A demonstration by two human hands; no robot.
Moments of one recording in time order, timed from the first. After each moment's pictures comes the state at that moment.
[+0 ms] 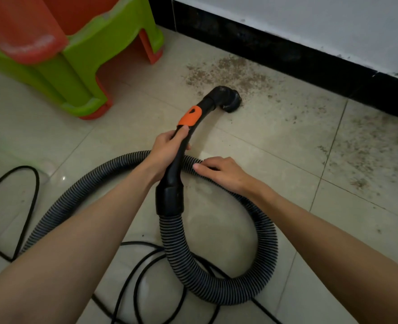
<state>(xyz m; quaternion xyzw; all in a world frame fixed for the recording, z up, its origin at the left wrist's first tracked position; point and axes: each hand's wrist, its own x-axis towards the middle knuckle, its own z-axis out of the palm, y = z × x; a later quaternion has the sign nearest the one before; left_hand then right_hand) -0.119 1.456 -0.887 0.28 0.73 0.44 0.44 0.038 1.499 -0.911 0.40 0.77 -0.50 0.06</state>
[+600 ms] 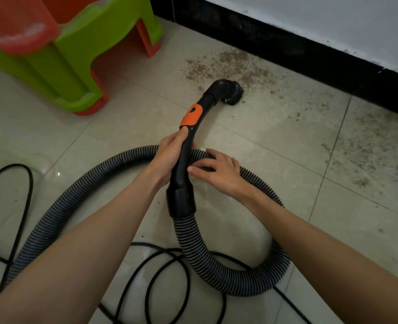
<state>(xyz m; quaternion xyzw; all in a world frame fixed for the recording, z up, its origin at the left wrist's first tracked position) -0.114 1.458 -0.906 0.18 0.67 0.50 0.51 0.023 1.483 -0.906 0.46 0.75 -0.46 0.04</state>
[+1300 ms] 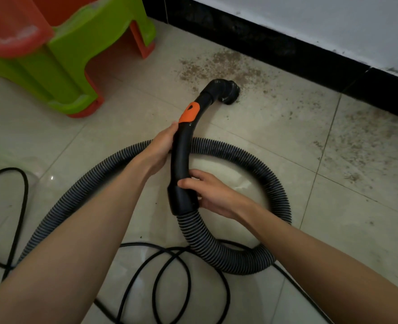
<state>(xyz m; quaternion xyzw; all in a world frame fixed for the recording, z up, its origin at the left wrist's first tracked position) -0.136 1.475 -0.914 0.23 0.67 0.42 0.56 0.018 1.447 -0.894 0.43 0.44 -0.79 -0.01</state>
